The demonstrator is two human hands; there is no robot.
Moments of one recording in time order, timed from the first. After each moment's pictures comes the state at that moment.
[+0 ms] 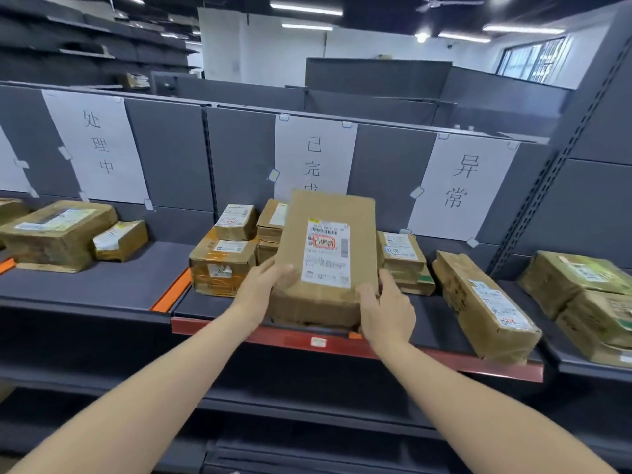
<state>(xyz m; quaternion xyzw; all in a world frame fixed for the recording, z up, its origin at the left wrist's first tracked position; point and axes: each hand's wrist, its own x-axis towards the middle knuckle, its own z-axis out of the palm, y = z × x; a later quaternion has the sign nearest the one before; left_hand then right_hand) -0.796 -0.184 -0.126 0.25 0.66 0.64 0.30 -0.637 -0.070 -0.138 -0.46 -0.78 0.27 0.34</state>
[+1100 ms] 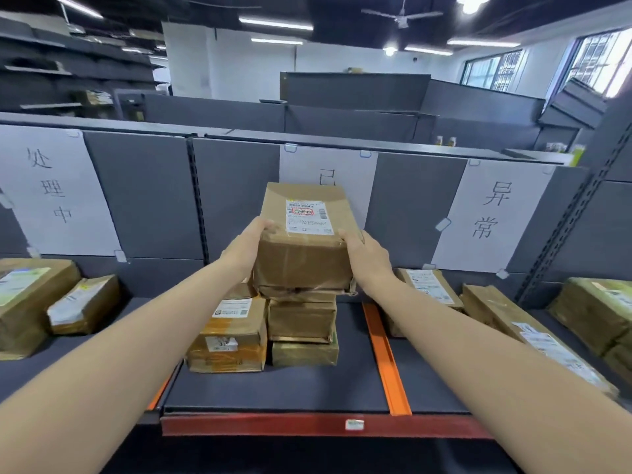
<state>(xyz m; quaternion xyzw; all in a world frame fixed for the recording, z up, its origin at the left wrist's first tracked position) -1.001 -0.077 -0.059 0.20 0.73 0.59 0.29 -0.826 0.022 -0.053 -0.41 -0.74 0.42 0.31</state>
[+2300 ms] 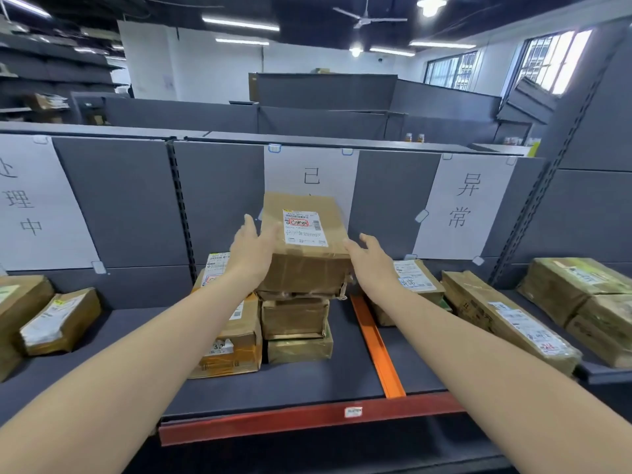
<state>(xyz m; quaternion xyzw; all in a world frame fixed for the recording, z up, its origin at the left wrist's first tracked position) -0.975 -0.076 -0.058 0.33 0.78 0.51 0.16 -0.804 0.016 -0.070 -0.45 -0.72 0.41 0.34</state>
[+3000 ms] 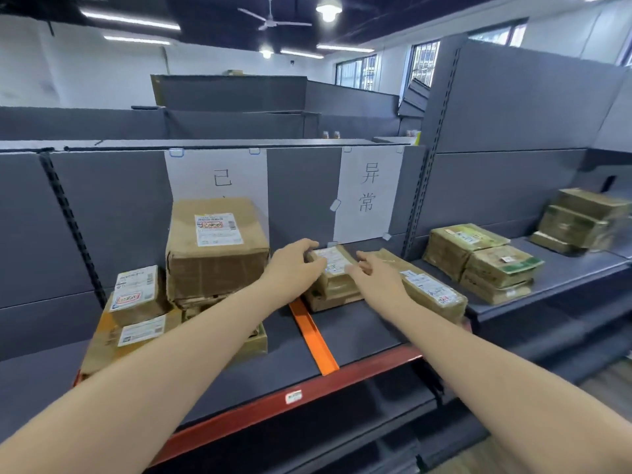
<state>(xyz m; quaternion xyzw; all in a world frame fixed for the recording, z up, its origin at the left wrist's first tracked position) -0.824 -0.046 -0.059 0.61 0.67 0.38 0.19 -0.660 0.005 -0.090 -0.54 -0.70 0.33 0.34</state>
